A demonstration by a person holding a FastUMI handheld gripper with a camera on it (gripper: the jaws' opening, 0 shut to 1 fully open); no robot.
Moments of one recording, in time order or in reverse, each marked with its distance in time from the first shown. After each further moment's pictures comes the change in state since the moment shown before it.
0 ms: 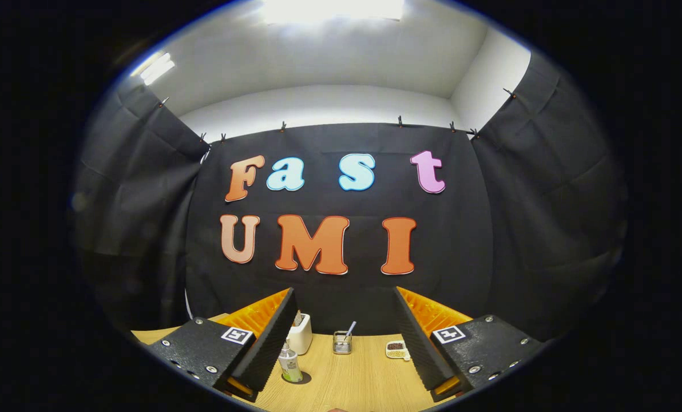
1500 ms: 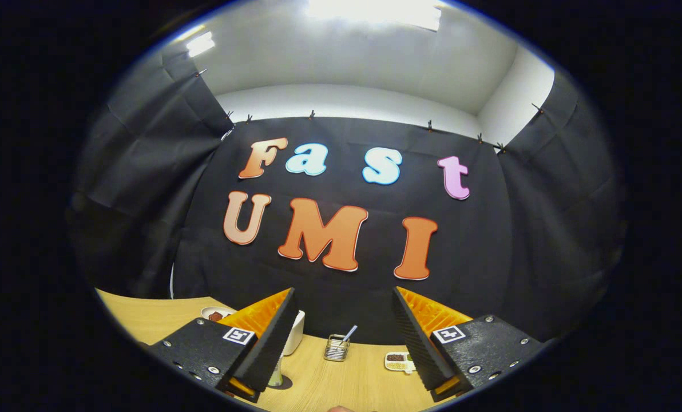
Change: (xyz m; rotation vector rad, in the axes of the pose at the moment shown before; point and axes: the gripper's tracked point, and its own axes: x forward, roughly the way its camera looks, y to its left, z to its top) arm 0.055 0.037 -0.063 -0.156 -0.093 0.035
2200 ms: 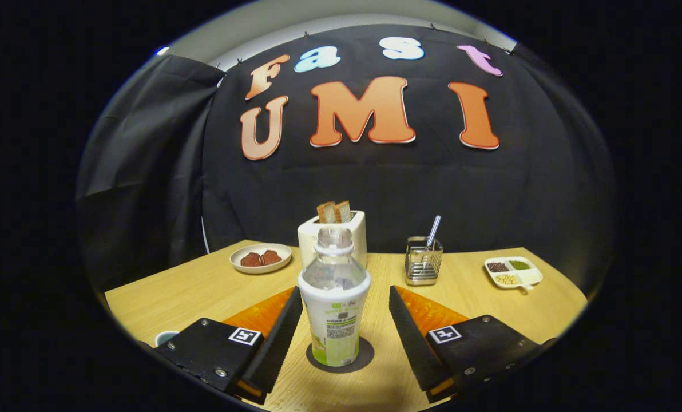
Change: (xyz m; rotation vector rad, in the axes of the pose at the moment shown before) arm 0.067 0.145 -0.262 0.211 0.405 0.189
